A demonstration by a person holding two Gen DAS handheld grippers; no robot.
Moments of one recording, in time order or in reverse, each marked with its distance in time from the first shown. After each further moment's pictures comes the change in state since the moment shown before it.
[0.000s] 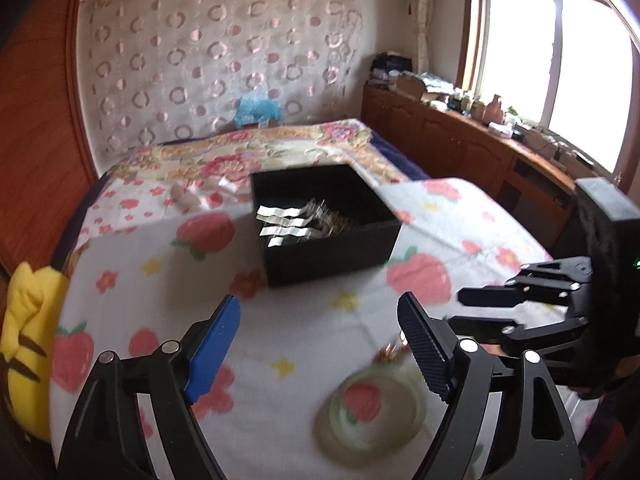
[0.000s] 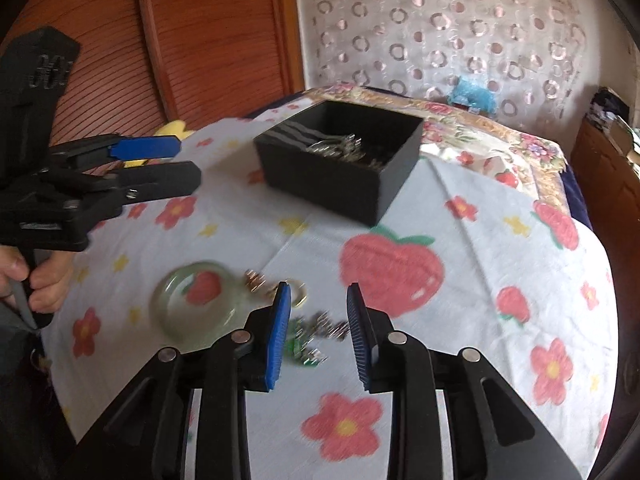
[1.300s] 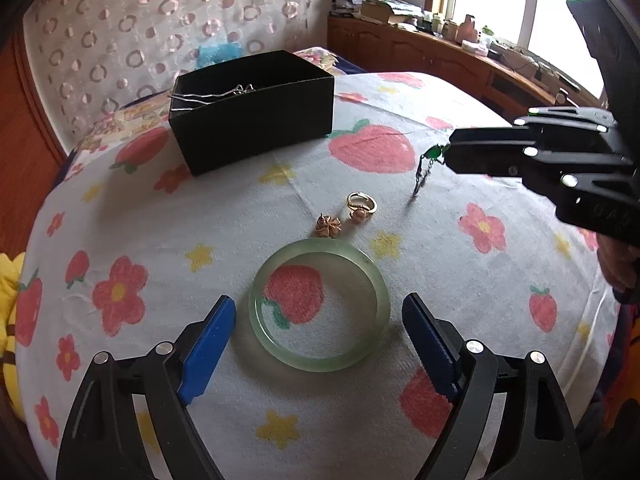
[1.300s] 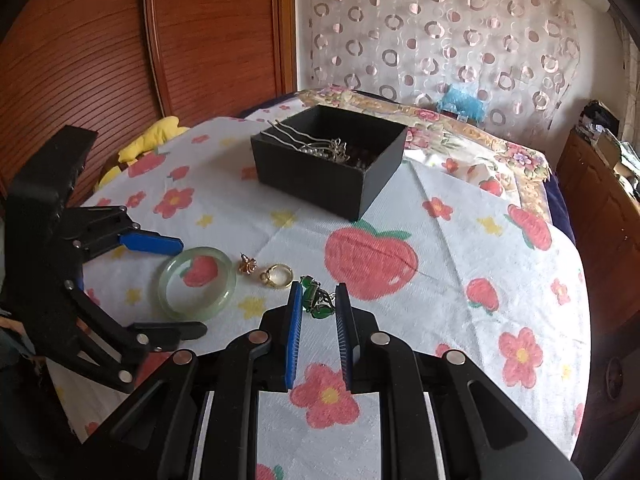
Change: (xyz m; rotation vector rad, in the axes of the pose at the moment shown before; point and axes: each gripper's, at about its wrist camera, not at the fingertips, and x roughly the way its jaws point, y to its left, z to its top) left arm 0.031 -0.047 -0.054 0.141 0.234 -0.055; right arm -0.028 -0.003 -0.003 -0.016 -0.025 -0.073
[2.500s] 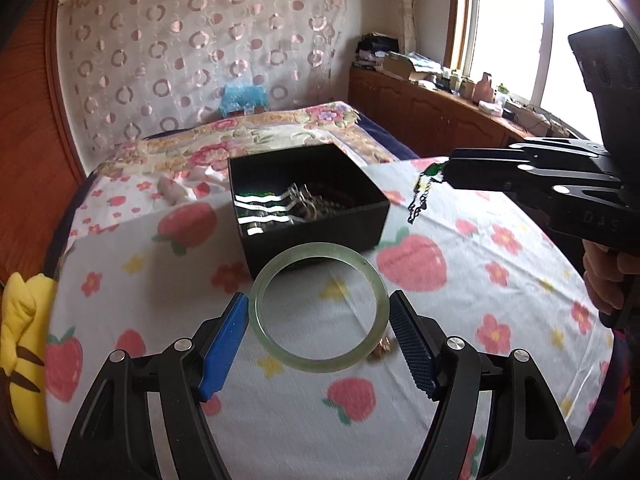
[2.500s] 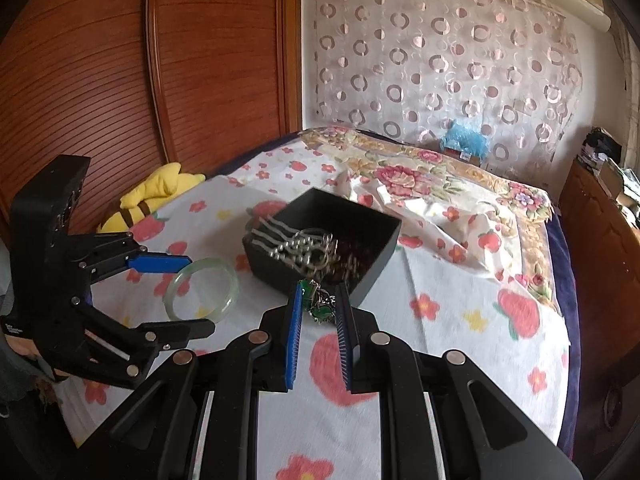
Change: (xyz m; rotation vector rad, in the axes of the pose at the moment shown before) left arm -0.032 0.045 0.059 -0.084 -0.186 0.020; right arm -0.006 -0.017 0.086 -0.027 -0.114 0.020
